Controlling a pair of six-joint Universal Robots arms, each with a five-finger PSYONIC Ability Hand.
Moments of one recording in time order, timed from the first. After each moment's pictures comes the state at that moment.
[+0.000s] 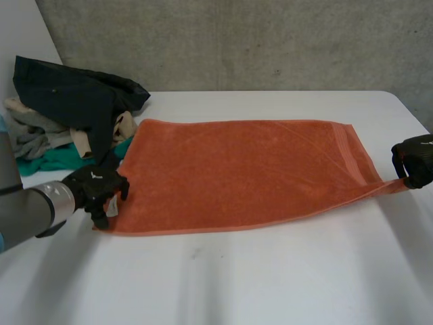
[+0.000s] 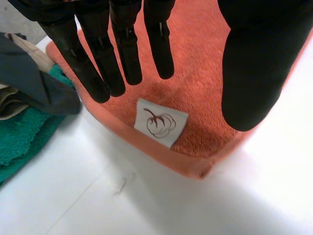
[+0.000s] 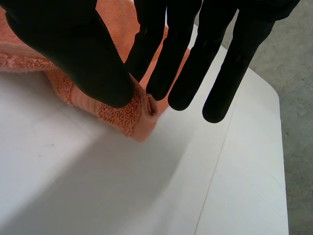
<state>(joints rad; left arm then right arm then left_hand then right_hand) 4.61 -1.99 -1.59 2.94 -1.25 3.82 1.44 -1.11 1.35 0.31 1.25 2.52 0.55 0.55 0.55 0.55 0.37 1.13 1.17 1.19 1.20 1.01</state>
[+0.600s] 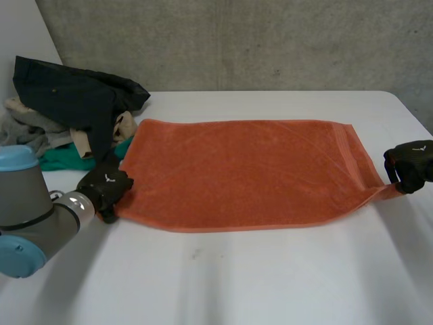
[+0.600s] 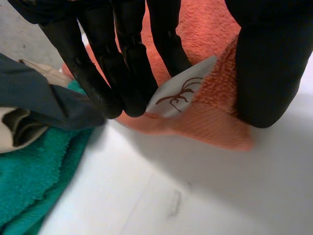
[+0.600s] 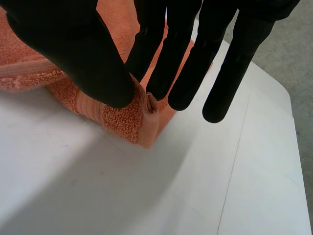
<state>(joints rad) 4.57 -2.12 -1.66 3.33 -1.28 3.97 1.46 -1.10 1.39 0.26 1.25 2.54 1.12 1.14 1.13 1.14 0.44 1.13 1.17 1.19 1.20 1.01</state>
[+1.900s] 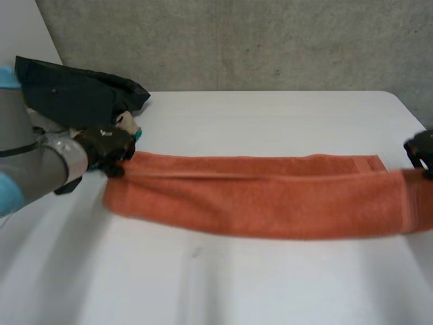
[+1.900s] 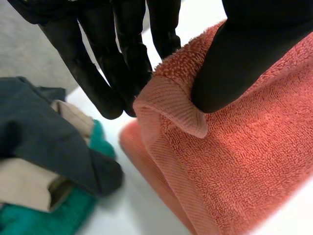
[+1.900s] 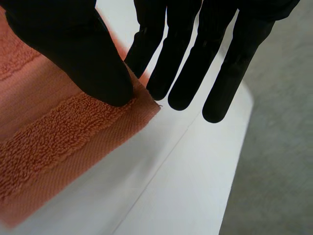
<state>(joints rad) 4.51 -2.11 -1.19 2.86 -1.31 3.64 1.43 -1.06 1.24 0.30 1.28 2.34 1.14 1.19 1.18 1.19 0.98 1.13 1.17 1.19 1.20 1.01</state>
